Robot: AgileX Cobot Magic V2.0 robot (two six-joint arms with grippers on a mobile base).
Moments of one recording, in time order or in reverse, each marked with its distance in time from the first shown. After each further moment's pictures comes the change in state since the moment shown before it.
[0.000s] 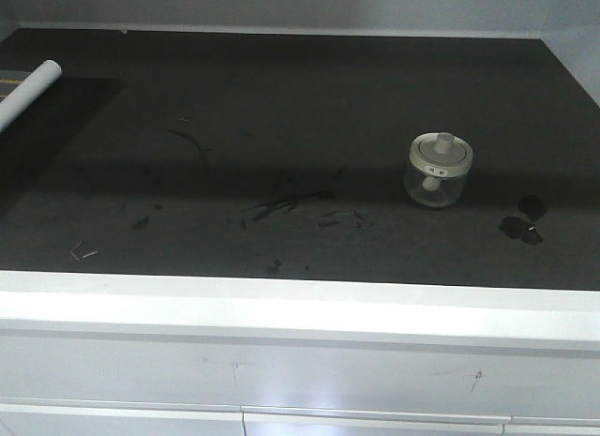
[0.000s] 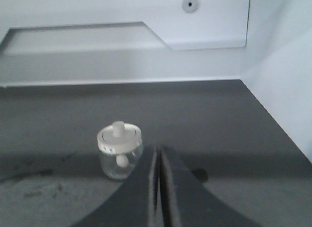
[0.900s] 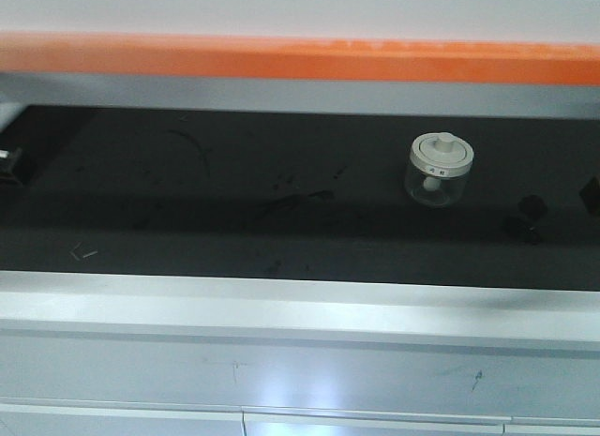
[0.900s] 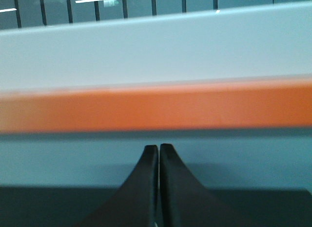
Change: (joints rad) left arm 0.127 0.540 -0.210 0.001 -0.463 0.071; right arm 0.000 0.475 -0.003 0.040 -0.733 -0.015
